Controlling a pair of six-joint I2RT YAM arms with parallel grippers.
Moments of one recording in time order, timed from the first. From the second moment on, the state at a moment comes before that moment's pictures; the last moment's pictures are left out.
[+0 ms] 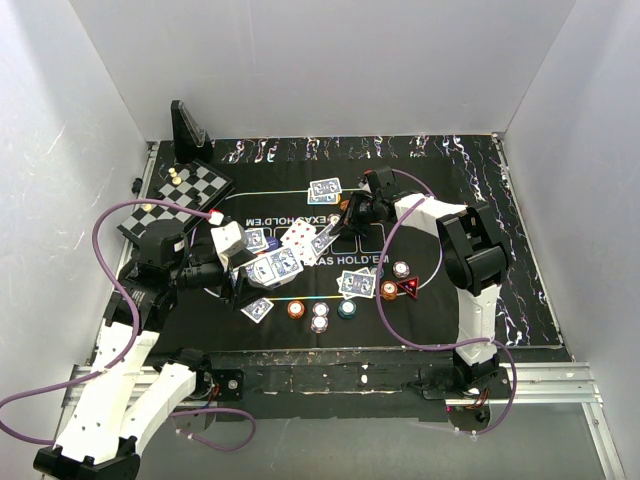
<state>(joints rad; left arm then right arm) -0.28 0.73 0.97 -0.76 0.89 0.31 0.45 2.04 1.34 -0.20 -0.57 0.84</state>
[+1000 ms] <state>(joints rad) -0.28 0.73 0.97 -0.76 0.90 0.32 0.44 2.08 1.40 -0.41 -0.39 0.73</state>
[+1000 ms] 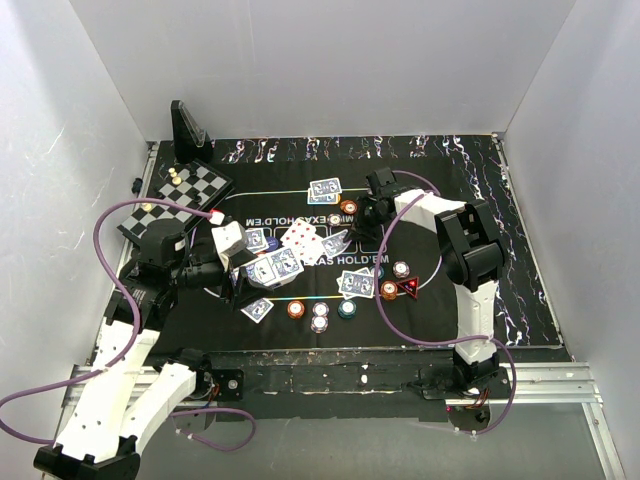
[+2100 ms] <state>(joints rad) -0.28 0.71 0.96 -0.76 0.92 0.31 0.51 1.45 1.48 -0.61 -0.53 0.70</state>
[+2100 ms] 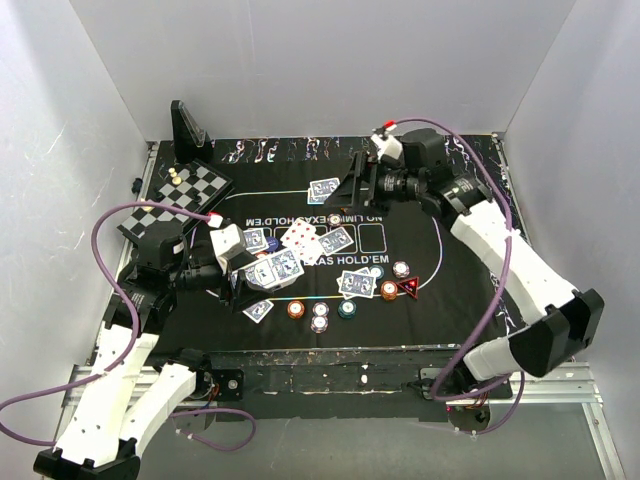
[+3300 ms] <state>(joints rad) -0.28 0.75 0.94 -0.71 0.93 0.31 0.88 1.48 1.30 -0.32 -0.70 0.91</state>
